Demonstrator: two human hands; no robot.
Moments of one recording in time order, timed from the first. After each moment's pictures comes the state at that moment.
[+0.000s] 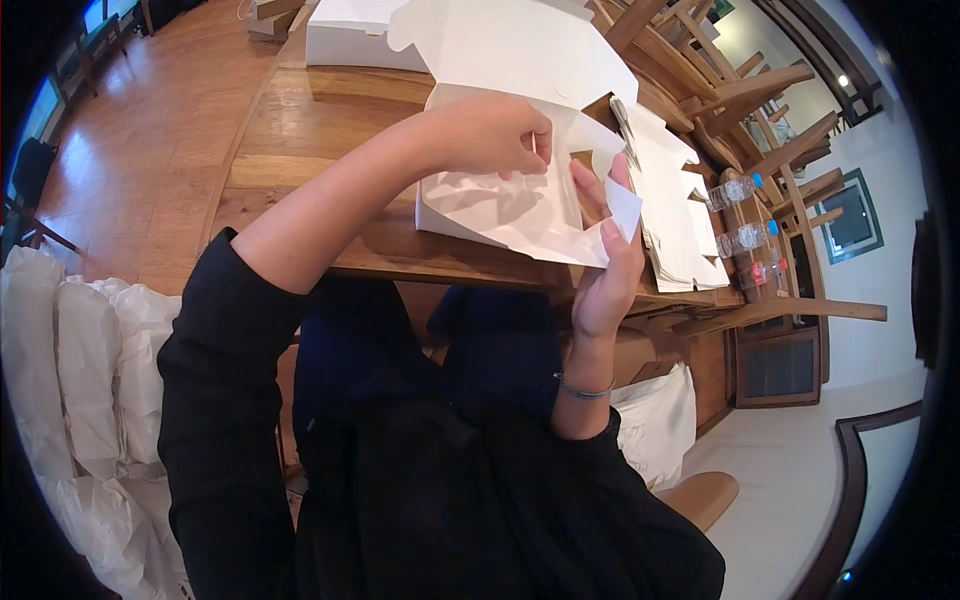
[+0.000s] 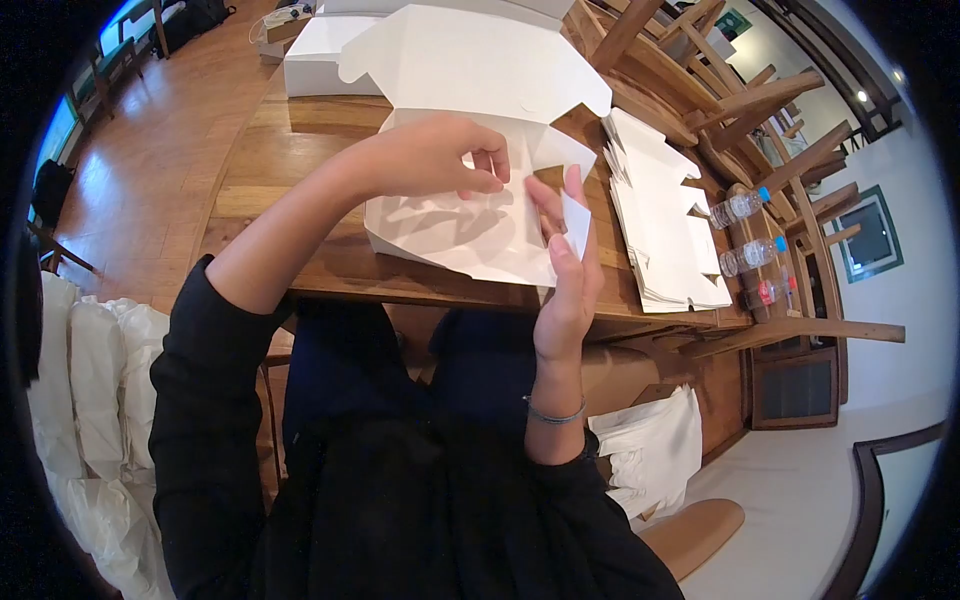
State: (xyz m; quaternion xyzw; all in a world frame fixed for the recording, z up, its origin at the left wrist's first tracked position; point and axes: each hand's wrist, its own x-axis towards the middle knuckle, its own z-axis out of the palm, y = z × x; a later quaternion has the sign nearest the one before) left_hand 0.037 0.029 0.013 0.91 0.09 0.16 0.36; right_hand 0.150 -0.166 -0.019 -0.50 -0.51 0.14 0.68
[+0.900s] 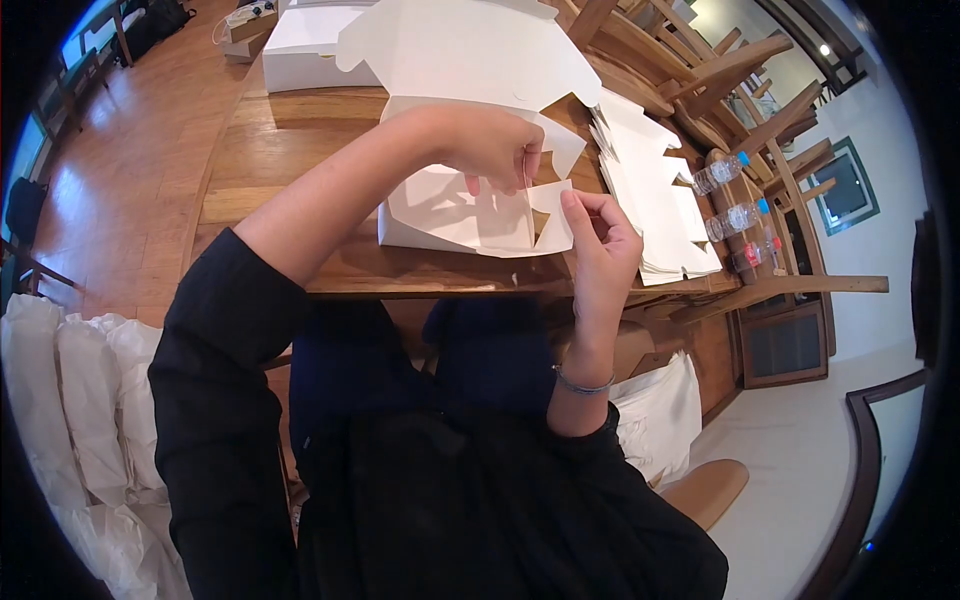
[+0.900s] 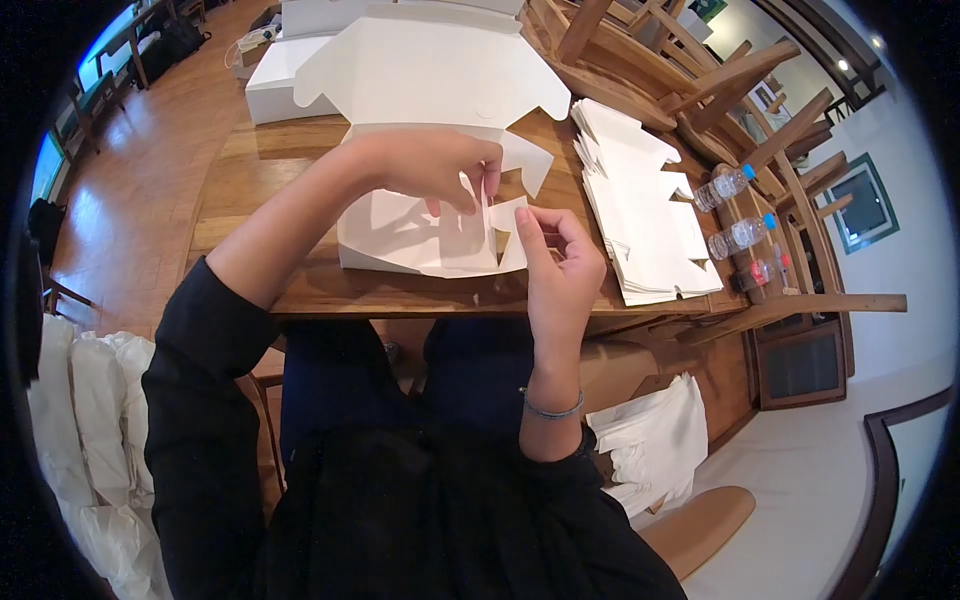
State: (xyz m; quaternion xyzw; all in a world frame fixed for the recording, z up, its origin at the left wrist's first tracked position) left_hand 0.076 0.027 0.039 0.91 0.09 -0.02 0.40; right_hand 0.181 -0.170 -0.014 -0.67 -0.40 0.07 0.62
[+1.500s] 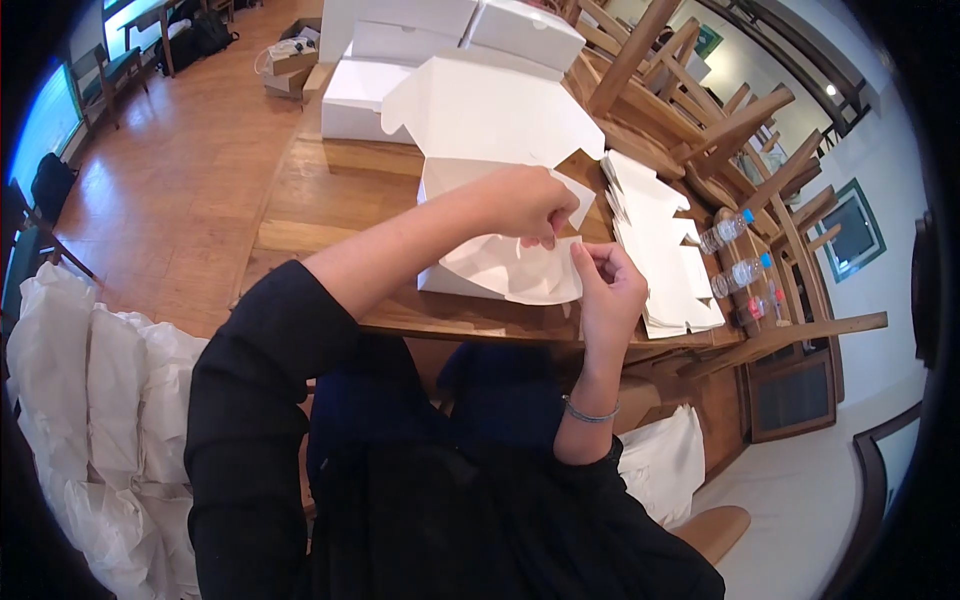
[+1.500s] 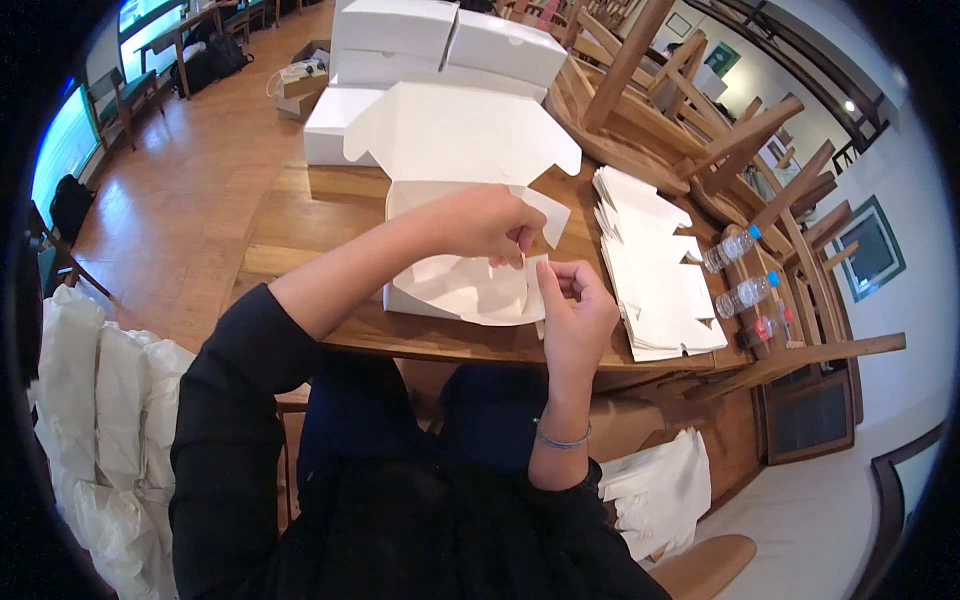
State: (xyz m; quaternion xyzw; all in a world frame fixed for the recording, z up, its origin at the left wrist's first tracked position) left_hand 0.081 0.022 0.034 0.94 0.03 0.14 0.31; right_hand 0.179 -0.156 -0.004 -0.70 -0.41 0.03 0.59
